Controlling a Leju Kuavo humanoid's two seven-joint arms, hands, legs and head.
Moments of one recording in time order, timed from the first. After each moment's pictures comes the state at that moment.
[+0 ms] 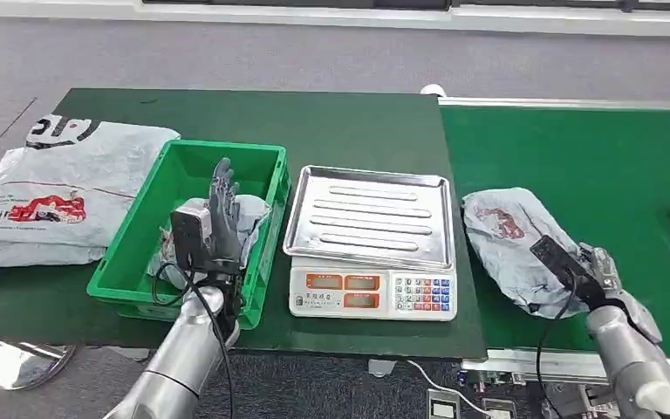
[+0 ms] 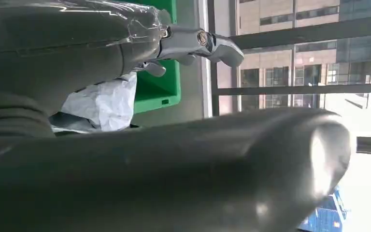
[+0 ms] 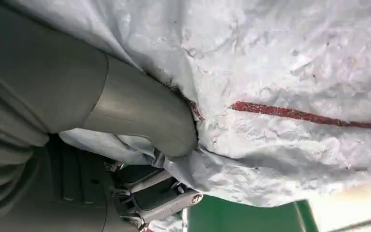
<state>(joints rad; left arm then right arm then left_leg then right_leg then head) -0.48 -0.25 -0.16 -0.78 0.05 0.19 -0.70 -0.57 -0.30 -0.11 -0.45 0.80 -0.30 -0.23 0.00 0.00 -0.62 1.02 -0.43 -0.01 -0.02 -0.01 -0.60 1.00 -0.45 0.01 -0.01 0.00</state>
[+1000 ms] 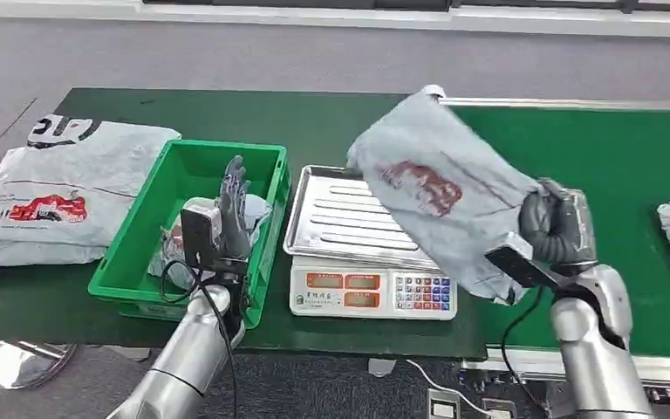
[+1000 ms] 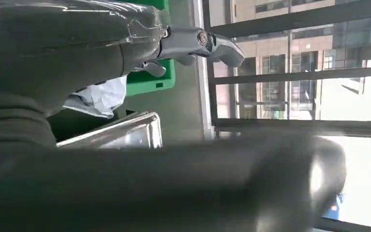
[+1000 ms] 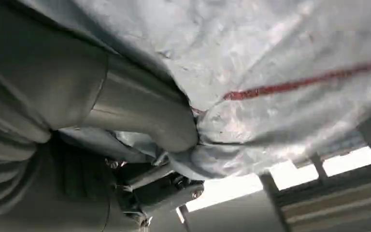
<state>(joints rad) -0.49 -0.27 -0.17 -0.77 0.02 0.16 -0.70 -0.28 -0.15 -0.02 -1.40 0.80 -0.40 -0.41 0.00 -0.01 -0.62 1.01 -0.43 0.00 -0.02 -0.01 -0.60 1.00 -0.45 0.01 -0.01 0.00</state>
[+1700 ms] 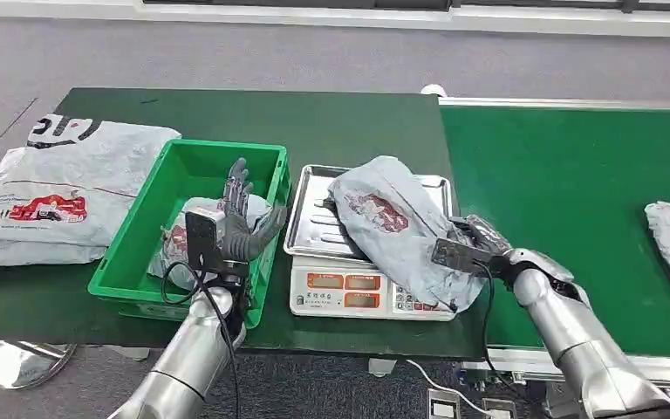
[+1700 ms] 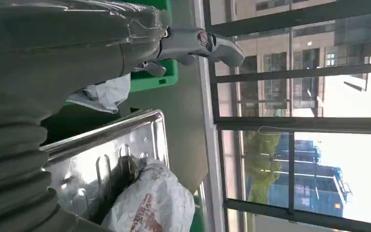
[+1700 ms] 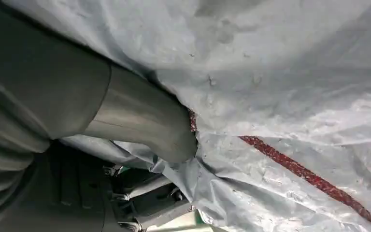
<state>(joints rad) -0.48 -0.26 -0.19 -0.76 0.04 0.17 -0.70 -0.57 -0.20 0.36 -0.83 0.71 0.11 -0.37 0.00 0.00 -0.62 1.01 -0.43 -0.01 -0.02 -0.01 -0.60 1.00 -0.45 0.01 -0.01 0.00</state>
